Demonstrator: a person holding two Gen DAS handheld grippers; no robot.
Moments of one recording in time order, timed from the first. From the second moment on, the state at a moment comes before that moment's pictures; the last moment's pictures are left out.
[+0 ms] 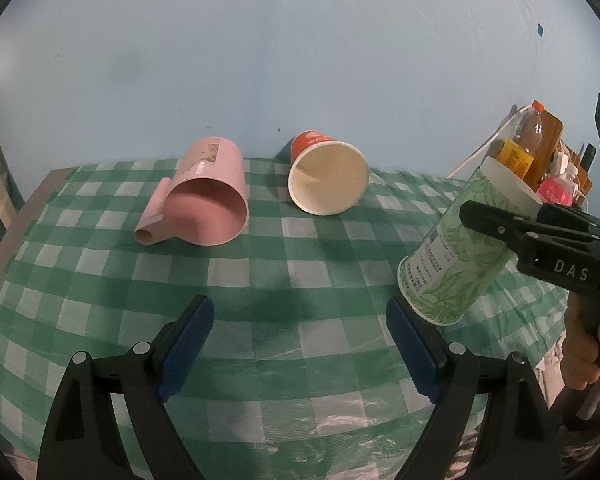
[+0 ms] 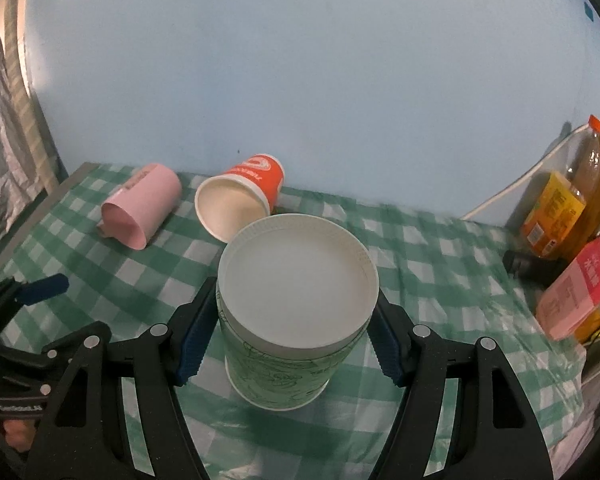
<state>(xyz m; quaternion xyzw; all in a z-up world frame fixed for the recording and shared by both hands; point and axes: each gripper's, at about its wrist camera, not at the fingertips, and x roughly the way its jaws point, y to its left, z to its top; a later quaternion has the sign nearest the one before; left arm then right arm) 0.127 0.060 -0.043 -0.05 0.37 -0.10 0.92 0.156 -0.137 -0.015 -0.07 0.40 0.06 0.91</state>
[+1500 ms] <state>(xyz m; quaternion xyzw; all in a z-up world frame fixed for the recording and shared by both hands) 0.020 0.031 -0.006 0.00 0.19 -0.07 0.98 0.019 -0.145 0.021 -0.06 0.23 0.04 0.97</state>
